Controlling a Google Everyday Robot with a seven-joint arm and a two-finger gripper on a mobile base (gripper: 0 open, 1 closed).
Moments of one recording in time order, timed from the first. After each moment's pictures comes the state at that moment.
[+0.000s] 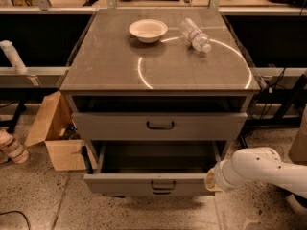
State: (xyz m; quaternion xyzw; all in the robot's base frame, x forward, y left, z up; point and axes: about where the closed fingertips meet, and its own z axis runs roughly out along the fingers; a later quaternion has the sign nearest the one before) arm 0.467 -0.225 0.460 -0.71 0.68 0.02 0.17
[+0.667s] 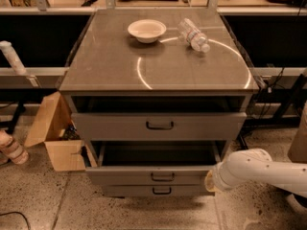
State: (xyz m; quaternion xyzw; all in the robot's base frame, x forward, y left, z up) arm 0.481 -0.235 0.417 -0.71 0.69 0.02 0.15
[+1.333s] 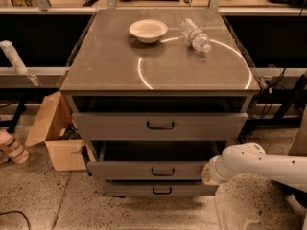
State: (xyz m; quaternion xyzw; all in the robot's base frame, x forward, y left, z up) arm 0.513 -0.234 0.408 -0.71 0.68 0.01 0.16
